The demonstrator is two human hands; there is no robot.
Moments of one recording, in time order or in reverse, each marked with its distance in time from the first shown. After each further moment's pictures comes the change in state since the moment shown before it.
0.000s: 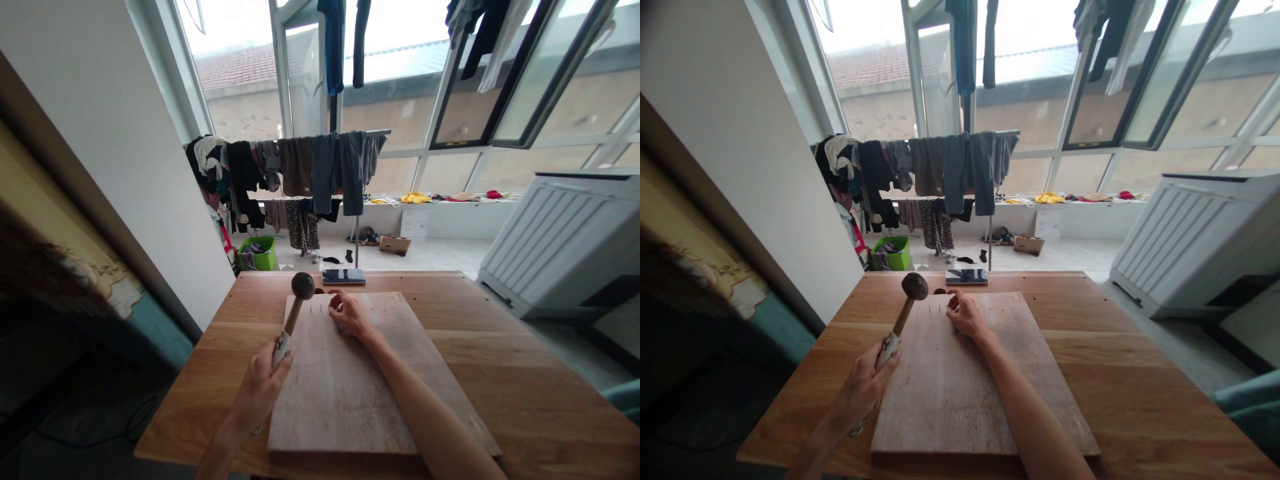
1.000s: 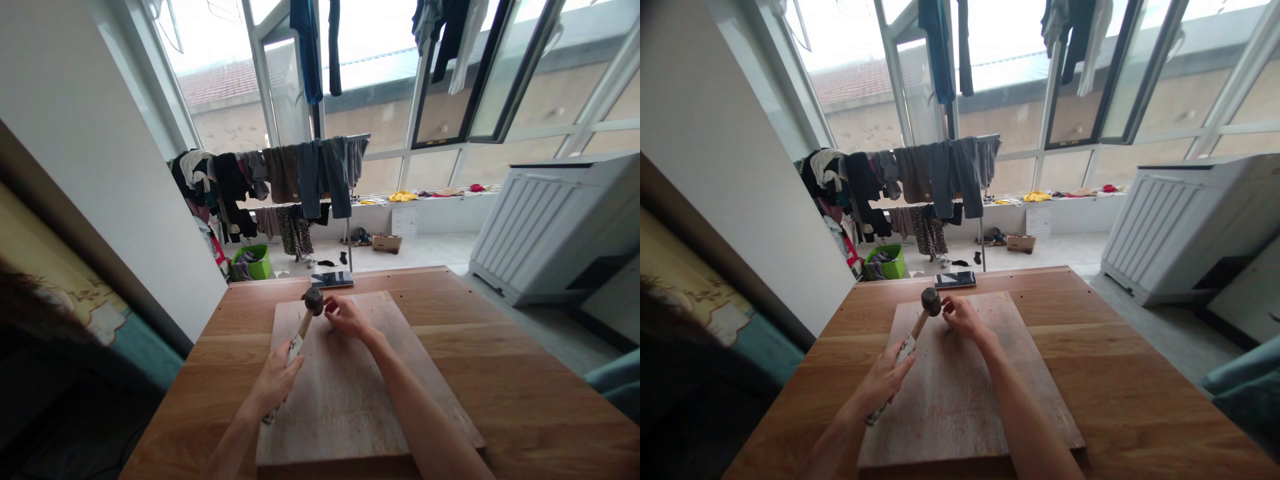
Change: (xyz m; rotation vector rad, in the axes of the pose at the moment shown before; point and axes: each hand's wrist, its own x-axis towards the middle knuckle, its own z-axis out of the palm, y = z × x) left_hand 0.032 0.001 0.041 0.225 -0.222 0.021; right_hand -0.005 0.001 -0.027 -0.025 -0.101 -0.004
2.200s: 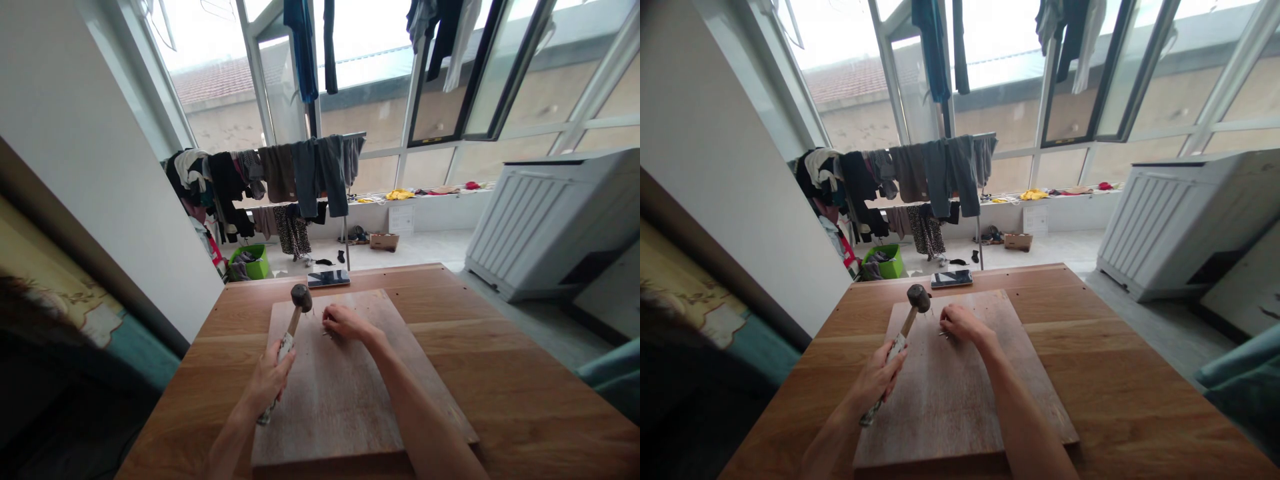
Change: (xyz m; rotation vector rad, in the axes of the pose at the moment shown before) left_hand 0.008 -0.026 -0.001 -0.067 -0.011 -0.051; right_hand -0.009 0.001 -0.008 -0.176 -0.171 0.007
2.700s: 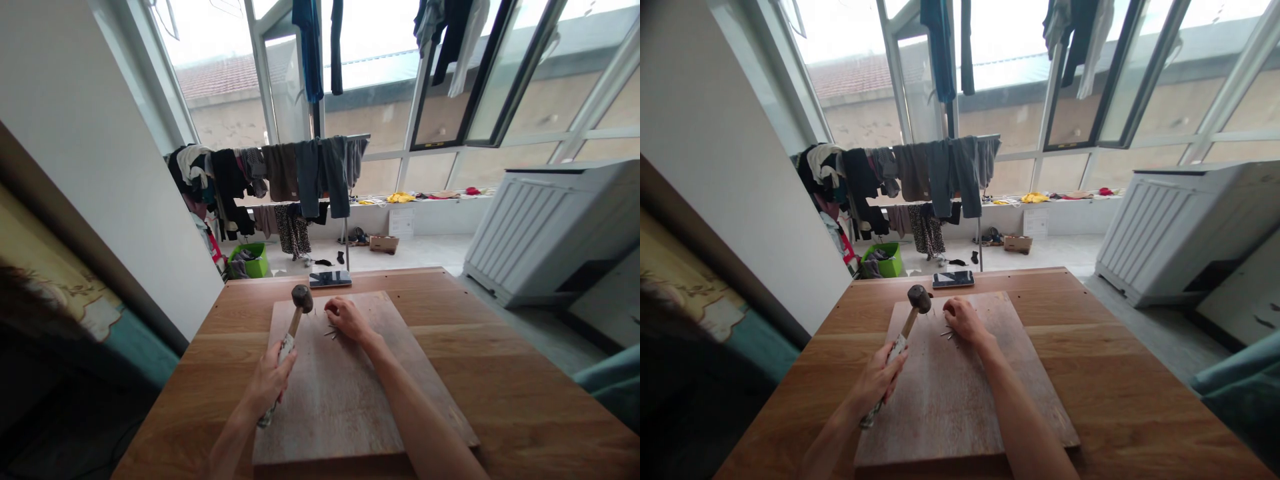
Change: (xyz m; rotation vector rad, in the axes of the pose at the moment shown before) left_hand -0.003 -0.004 0.000 -0.041 -0.004 -0.002; right_hand 0.004 0.007 0.010 -0.007 0.258 -0.033
